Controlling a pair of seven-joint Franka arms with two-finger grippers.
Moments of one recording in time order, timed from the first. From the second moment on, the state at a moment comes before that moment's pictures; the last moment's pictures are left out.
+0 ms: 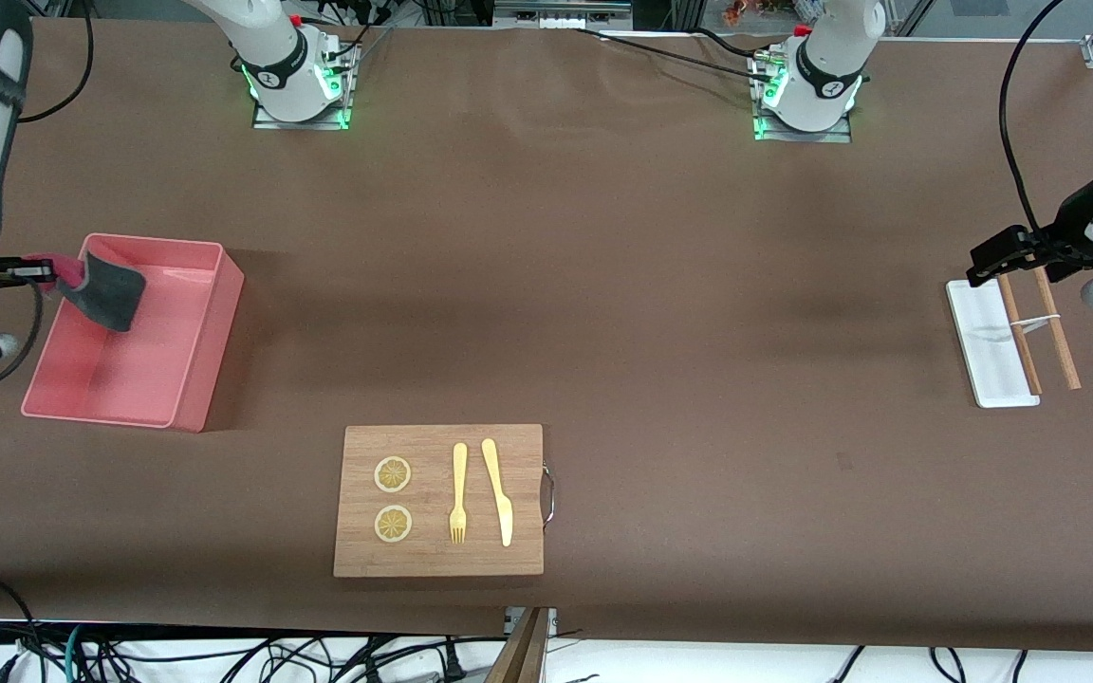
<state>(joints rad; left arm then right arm) 0.31 0.05 -0.29 -1.64 0.01 1.68 -0.09 0.27 0.52 -0.61 -1.29 0.06 1.29 -0.41</state>
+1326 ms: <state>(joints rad) 0.31 0.08 -0.29 -1.59 0.01 1.62 -0.09 0.24 0.66 -0.57 -1.53 0.22 1.64 -0.44</state>
